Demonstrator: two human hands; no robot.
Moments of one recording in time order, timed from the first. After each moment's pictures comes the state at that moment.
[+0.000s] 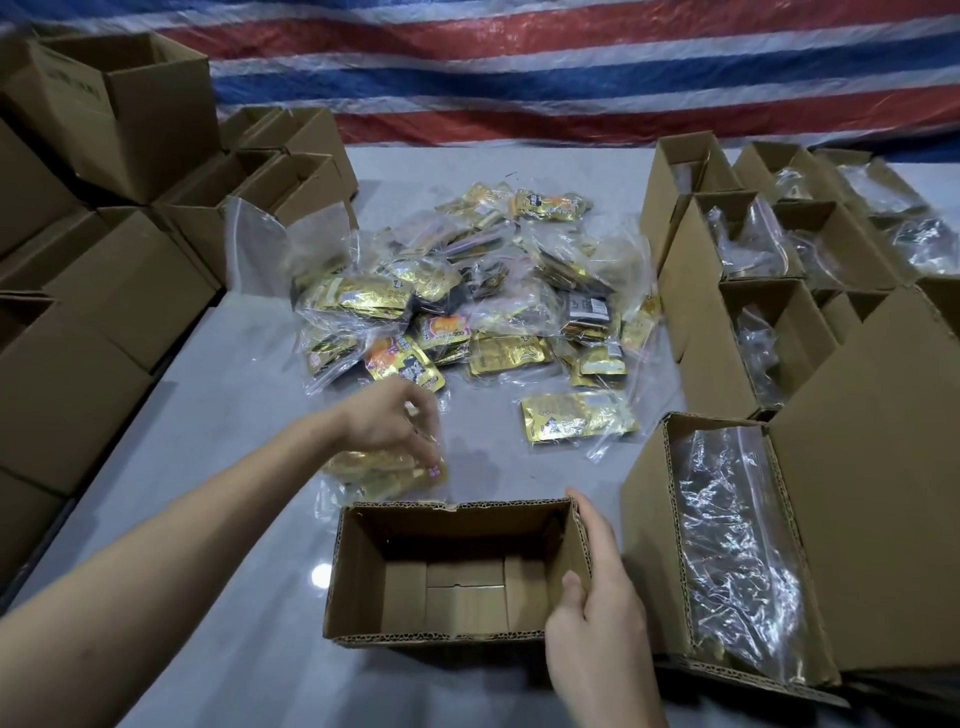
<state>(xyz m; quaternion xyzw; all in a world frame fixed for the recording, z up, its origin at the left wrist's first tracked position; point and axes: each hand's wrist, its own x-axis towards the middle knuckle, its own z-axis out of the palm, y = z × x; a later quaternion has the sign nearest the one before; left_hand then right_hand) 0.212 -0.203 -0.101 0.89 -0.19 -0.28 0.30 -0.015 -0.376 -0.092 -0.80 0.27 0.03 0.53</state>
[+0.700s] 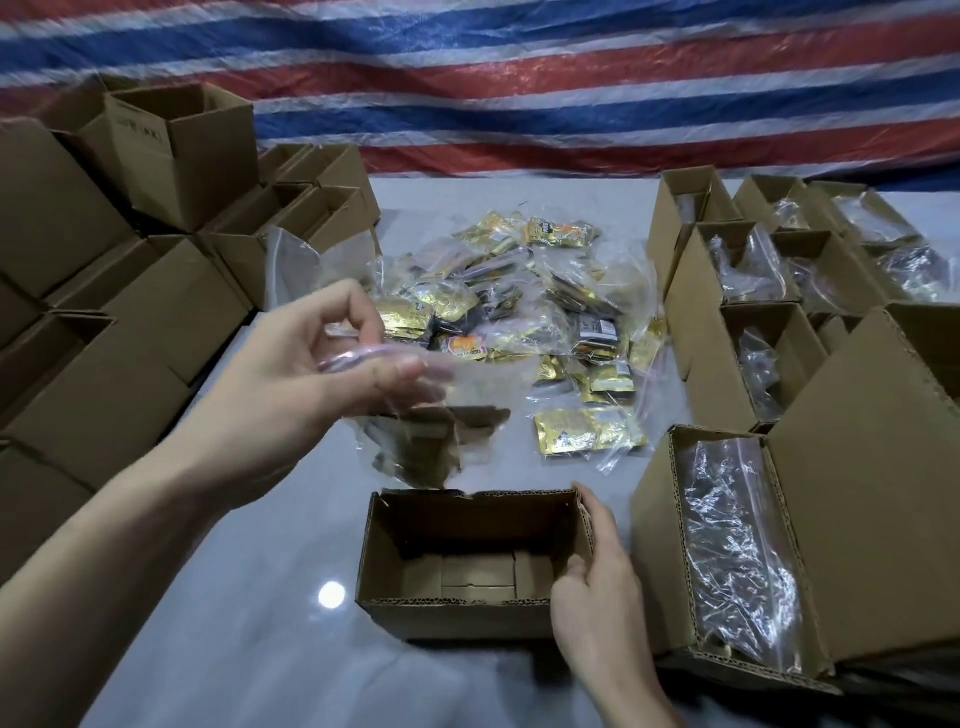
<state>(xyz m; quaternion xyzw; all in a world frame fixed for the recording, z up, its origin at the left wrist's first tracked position) 0.101 -0.178 0.065 0.73 -0.17 -0.09 0.66 -0.005 -0.375 -0.085 -0.79 0.27 0.03 0.54</state>
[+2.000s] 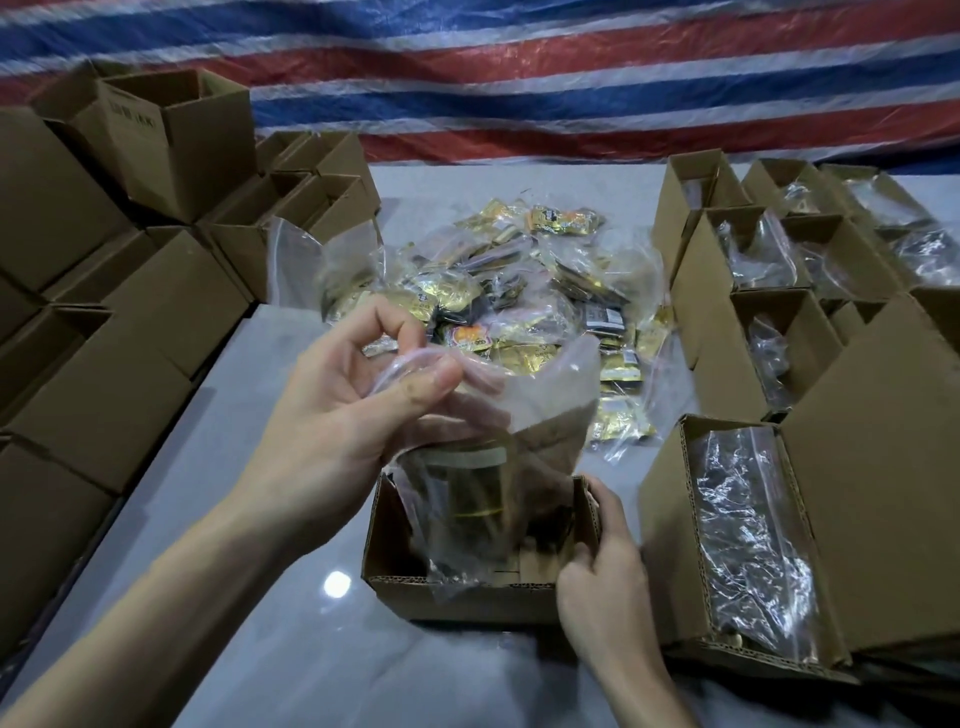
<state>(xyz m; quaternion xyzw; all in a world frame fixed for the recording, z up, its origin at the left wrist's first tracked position) 0.082 -0.201 0.047 0.60 -0.18 -0.11 0.77 0.003 -0.367 -0.081 -0.78 0.27 -0.02 0.56</state>
